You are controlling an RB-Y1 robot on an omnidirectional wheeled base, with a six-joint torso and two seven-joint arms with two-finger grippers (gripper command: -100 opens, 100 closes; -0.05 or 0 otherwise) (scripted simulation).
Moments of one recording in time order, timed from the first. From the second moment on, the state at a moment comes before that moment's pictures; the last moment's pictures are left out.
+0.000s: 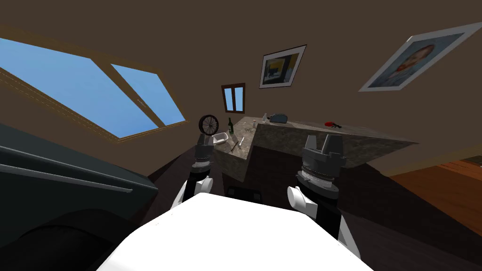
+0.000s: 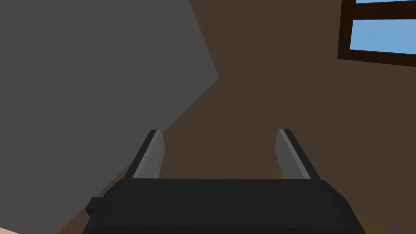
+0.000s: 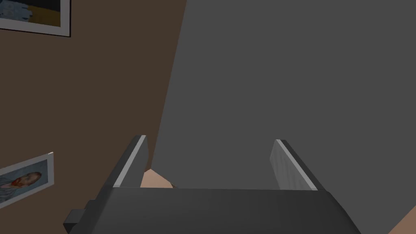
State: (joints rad) left arm 0.55 0.04 -0.07 -2.30 -0.06 -0.56 0.02; right arm 0.51 0.04 -0.03 -2.40 0.12 -0.65 0.15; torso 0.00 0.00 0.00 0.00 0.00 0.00
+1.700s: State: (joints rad) left arm 0.72 0.46 0.10 -2.25 0.22 -0.20 -0.34; right arm 0.51 0.04 -0.03 -2.40 0.12 -0.65 0.15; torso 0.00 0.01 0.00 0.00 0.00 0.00
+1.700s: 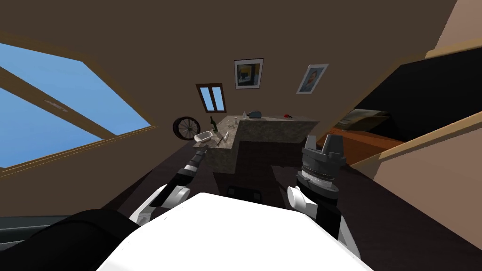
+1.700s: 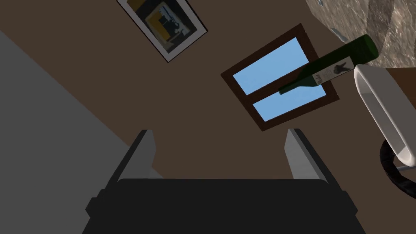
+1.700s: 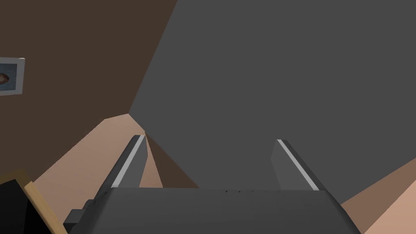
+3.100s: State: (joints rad) left arm 0.88 0.84 0.24 -2.09 0.59 0.15 -0.65; right arm 0.51 0.04 -0.03 -2.40 0.12 -0.65 0.15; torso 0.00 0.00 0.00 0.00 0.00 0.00
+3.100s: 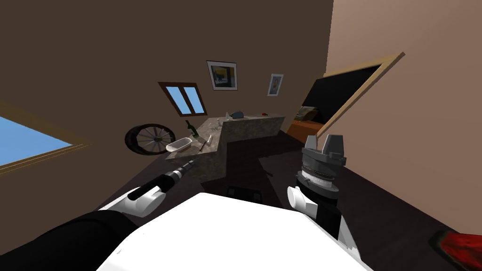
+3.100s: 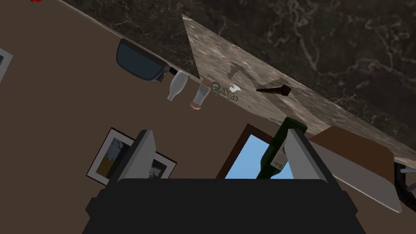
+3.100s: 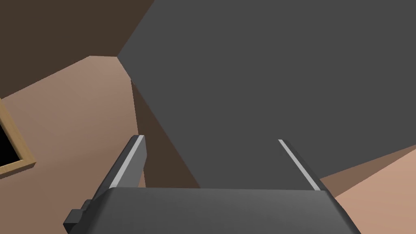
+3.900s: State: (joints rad) left arm 0.91 0.98 0.27 -1.97 0.77 0.34 -0.80; right arm 0.51 0.04 -0.03 -2.40 0.12 -0.65 0.15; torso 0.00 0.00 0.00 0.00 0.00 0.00
